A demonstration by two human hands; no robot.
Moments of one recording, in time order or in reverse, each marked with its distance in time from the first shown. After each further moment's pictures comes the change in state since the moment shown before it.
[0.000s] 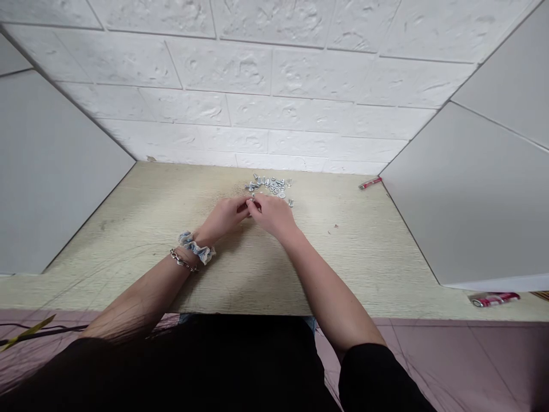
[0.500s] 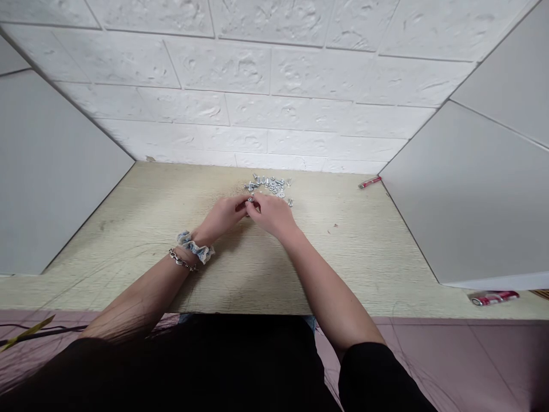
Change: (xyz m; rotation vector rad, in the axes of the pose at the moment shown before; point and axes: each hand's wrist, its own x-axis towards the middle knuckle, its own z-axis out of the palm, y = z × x) left_hand 0.000 -0.002 -0.002 -0.013 0.018 0.008; right_hand -0.001 0.000 -0.001 0.038 -0.002 -0.002
